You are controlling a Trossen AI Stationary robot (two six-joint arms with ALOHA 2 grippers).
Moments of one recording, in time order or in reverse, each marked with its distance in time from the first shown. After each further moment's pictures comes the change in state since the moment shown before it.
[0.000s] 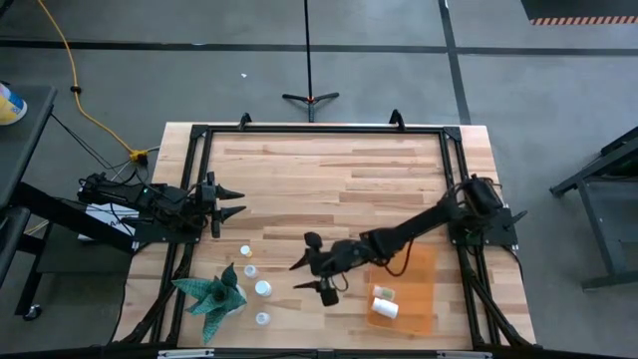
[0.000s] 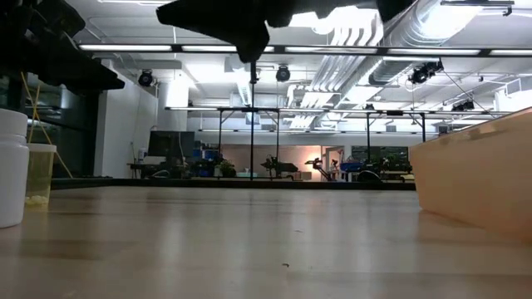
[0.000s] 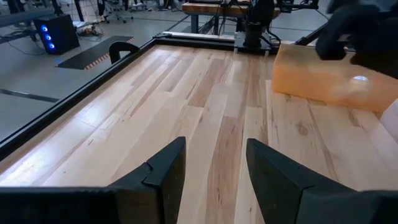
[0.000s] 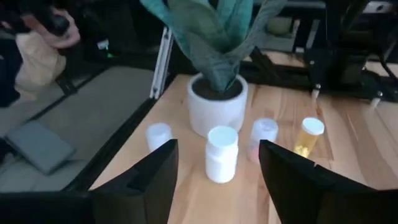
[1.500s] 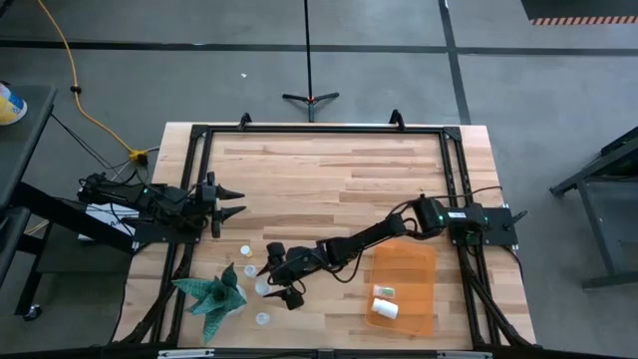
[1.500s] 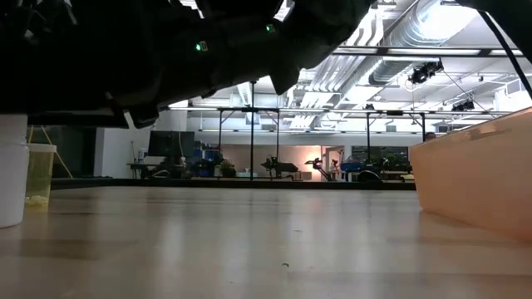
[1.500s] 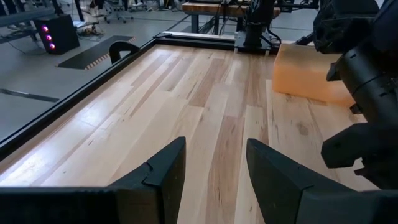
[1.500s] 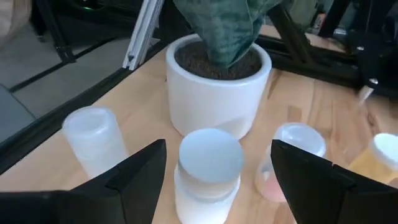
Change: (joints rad) left arm 0.000 0.000 0.000 -0.001 0.000 0.000; right arm -0.067 0.471 0.486 -0.080 -0.114 -0.138
